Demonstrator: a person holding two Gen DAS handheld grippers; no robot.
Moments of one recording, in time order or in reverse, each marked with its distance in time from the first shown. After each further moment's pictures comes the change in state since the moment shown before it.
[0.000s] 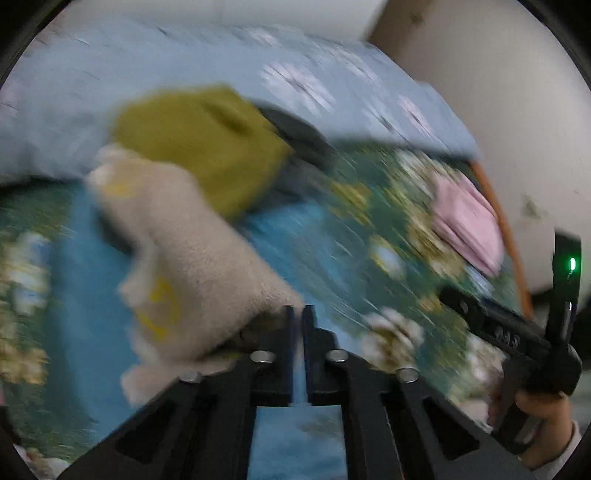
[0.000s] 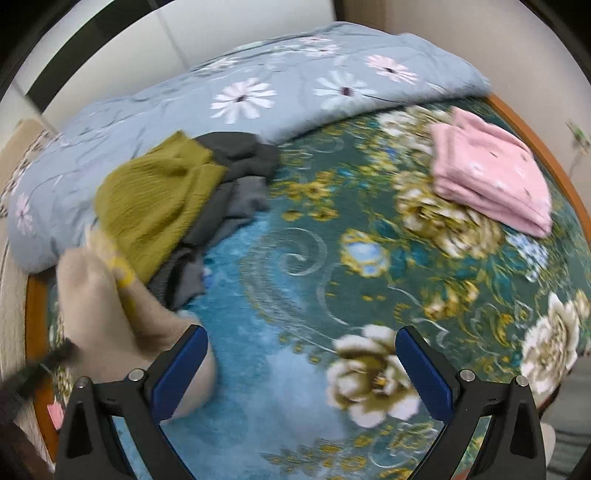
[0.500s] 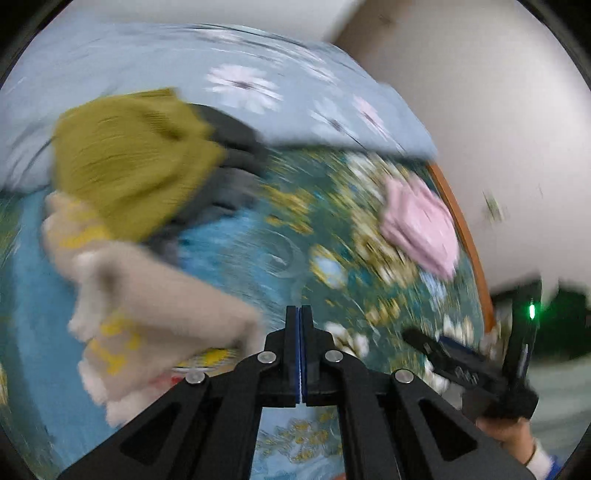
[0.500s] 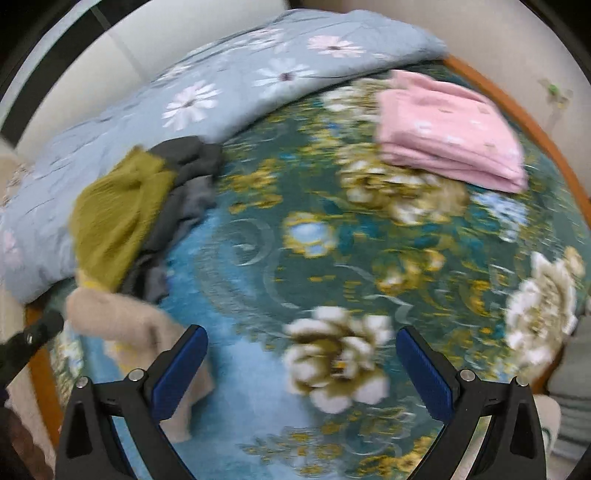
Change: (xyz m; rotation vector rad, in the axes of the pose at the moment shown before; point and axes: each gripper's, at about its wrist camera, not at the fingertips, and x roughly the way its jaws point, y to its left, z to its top) left arm -0.019 0.011 0.028 -0.115 -0.040 -0.108; right arm 0.002 -0.047 -0.001 0.078 0.051 0.046
